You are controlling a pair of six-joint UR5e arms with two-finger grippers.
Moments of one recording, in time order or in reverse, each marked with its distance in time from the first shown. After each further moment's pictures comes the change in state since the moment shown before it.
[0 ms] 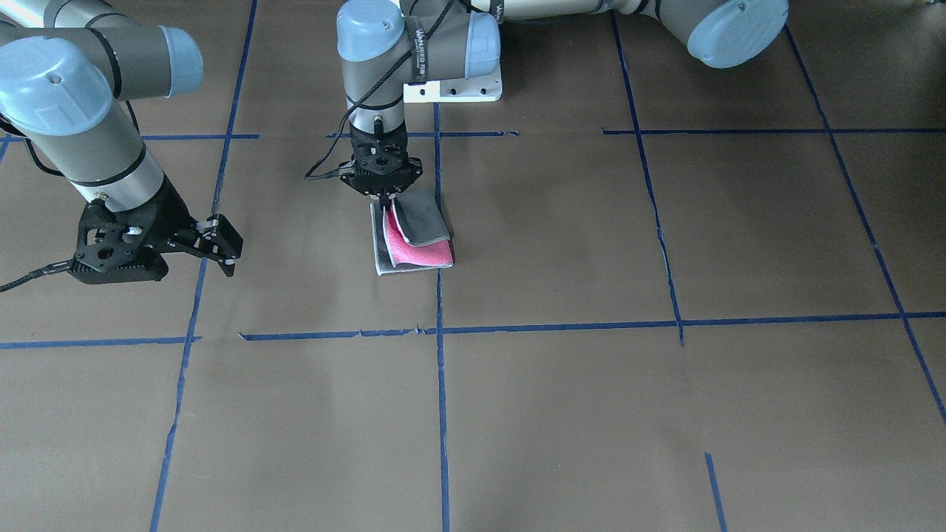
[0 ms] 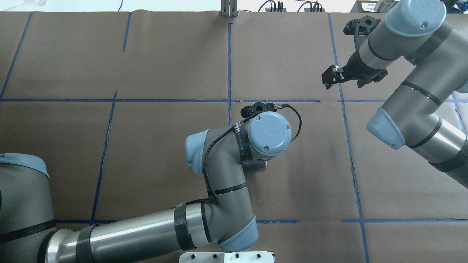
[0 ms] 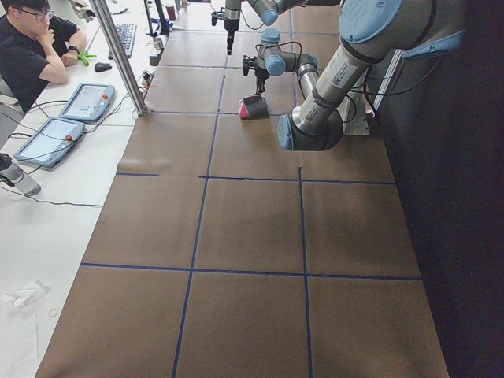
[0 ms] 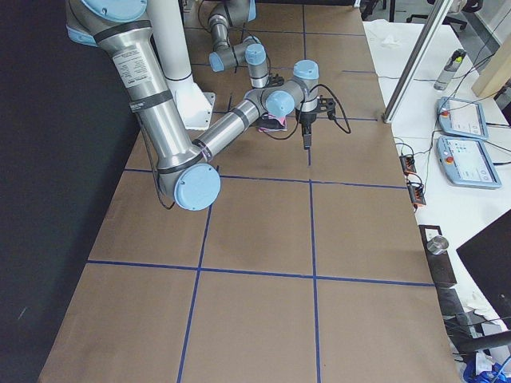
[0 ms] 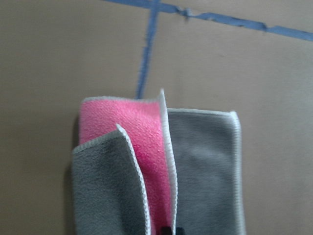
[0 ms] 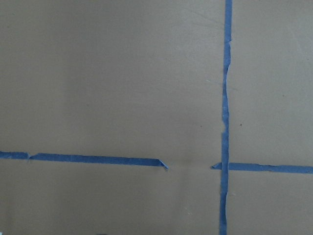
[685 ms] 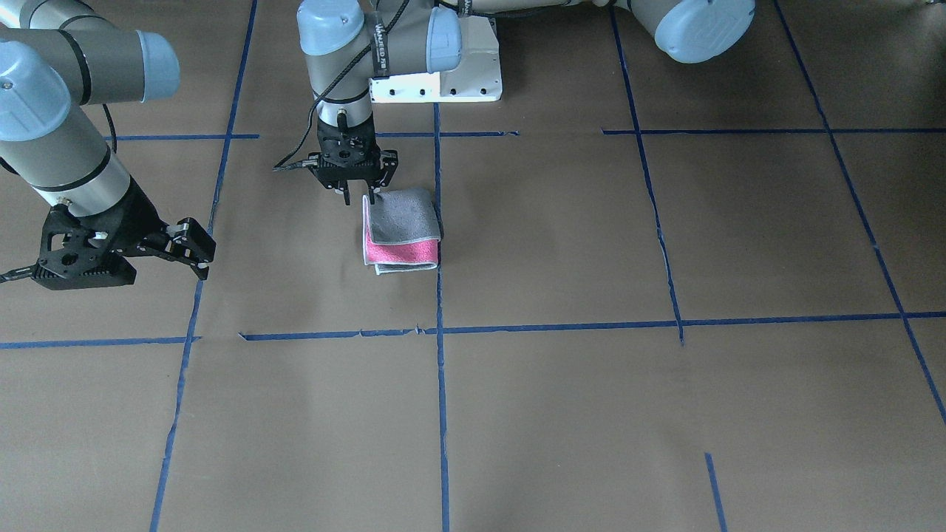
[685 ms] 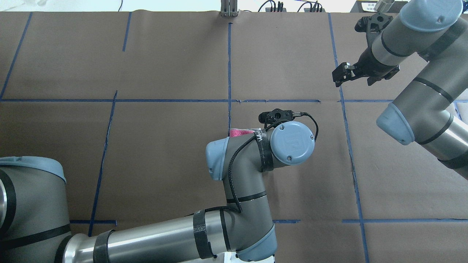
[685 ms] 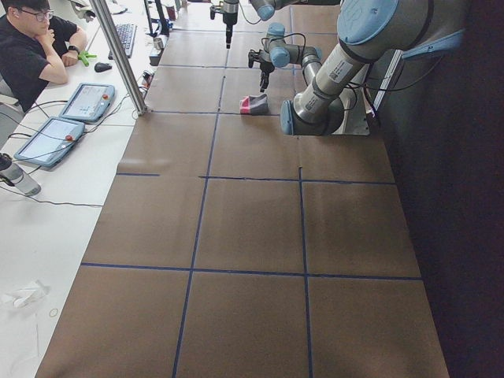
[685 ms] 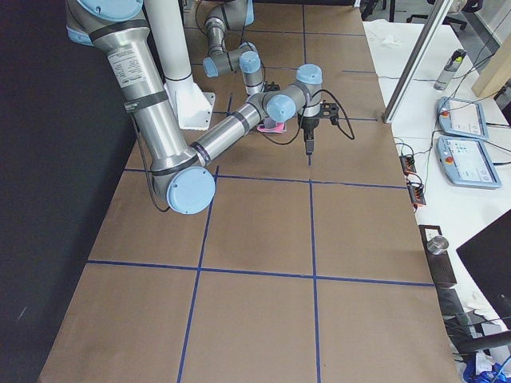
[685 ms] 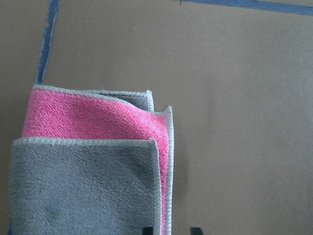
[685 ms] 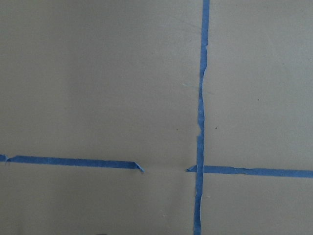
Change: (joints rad) left arm 0.008 -0.053 0.034 0.018 0.007 0.066; right arm 0.030 -0.019 0.001 0.000 0.015 -0.029
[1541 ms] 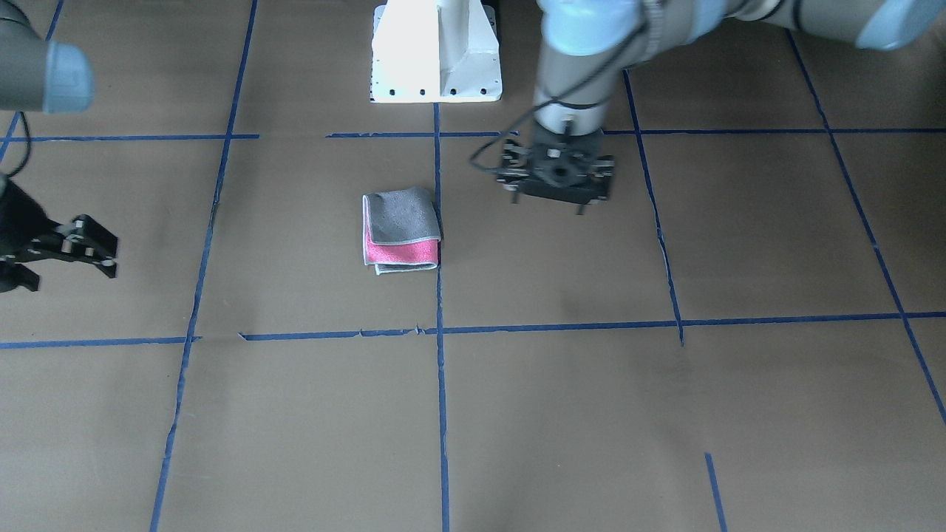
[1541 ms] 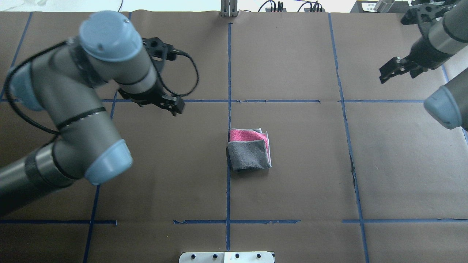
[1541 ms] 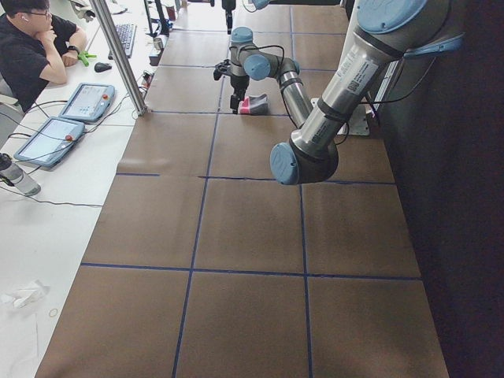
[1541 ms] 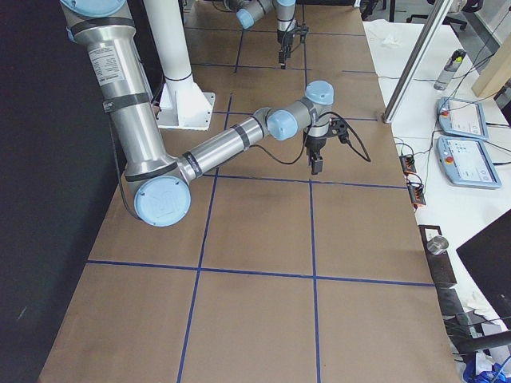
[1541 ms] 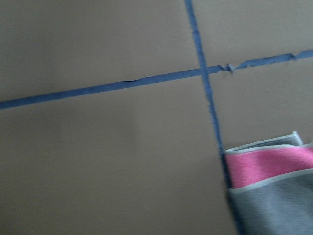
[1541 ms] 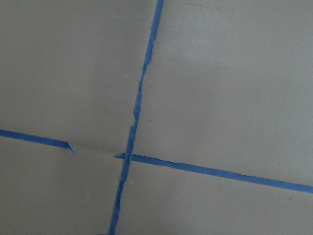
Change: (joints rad) left arm -0.437 0.521 -0.584 0.257 -0.362 0.707; right arm 0.210 -0.155 -0.009 -0.001 0.156 -0.406
